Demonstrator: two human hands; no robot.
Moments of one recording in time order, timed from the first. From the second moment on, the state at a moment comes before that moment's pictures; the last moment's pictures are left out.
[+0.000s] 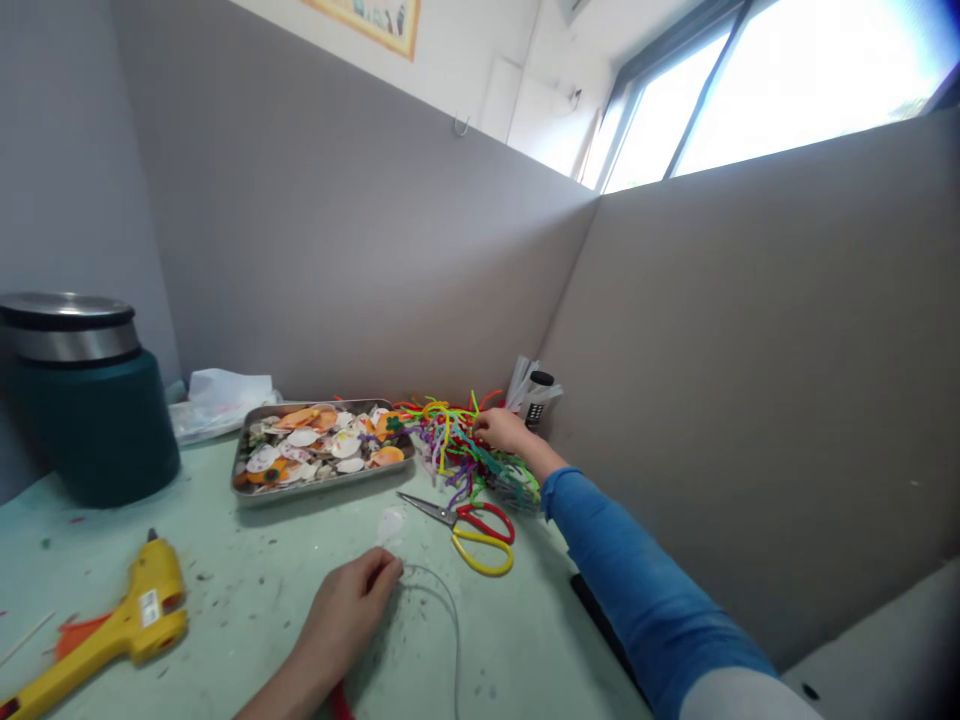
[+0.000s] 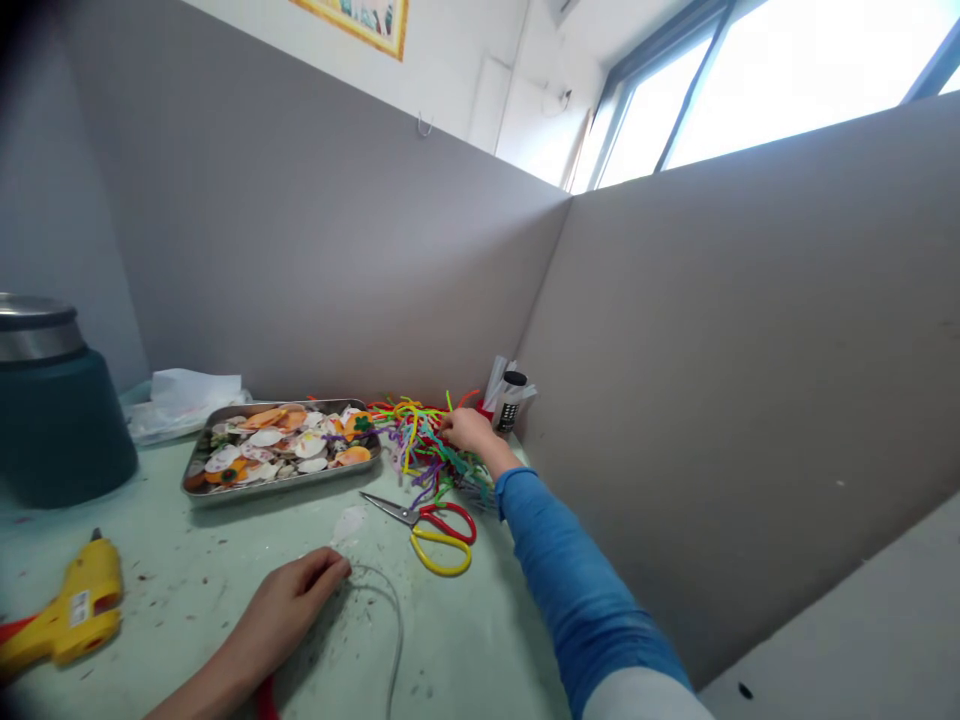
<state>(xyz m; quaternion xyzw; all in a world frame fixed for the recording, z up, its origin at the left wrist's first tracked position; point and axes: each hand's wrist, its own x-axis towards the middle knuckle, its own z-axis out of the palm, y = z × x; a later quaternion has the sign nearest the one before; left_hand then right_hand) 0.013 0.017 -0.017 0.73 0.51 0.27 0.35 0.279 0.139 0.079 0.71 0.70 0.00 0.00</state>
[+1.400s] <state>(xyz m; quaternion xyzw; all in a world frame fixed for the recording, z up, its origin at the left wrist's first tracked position) 0.005 0.026 -0.018 0.63 0.49 0.41 0.44 0.183 0.061 0.021 0.44 0.51 -0.58 -0.46</state>
